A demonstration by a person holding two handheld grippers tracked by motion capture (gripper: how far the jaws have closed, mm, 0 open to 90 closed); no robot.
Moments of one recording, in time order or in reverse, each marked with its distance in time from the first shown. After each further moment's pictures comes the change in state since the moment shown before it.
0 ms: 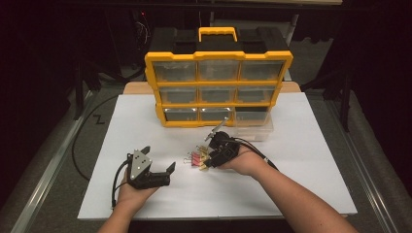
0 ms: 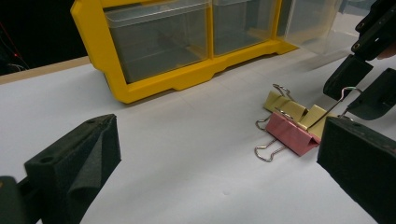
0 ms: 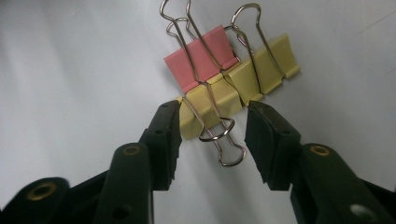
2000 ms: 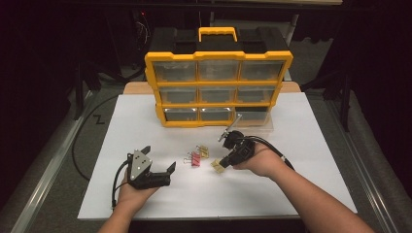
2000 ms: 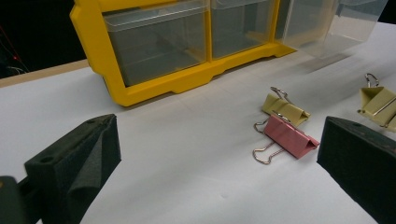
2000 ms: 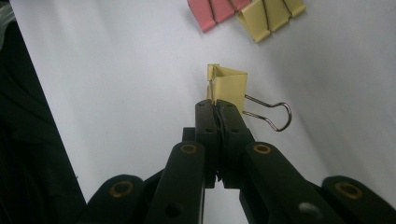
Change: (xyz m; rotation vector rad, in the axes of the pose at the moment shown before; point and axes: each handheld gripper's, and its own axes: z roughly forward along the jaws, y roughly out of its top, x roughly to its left) left arm -0.001 0.001 0.000 -0.011 -0.002 0.000; right arm -0.006 -0.022 -0.042 0.103 0.079 -0.009
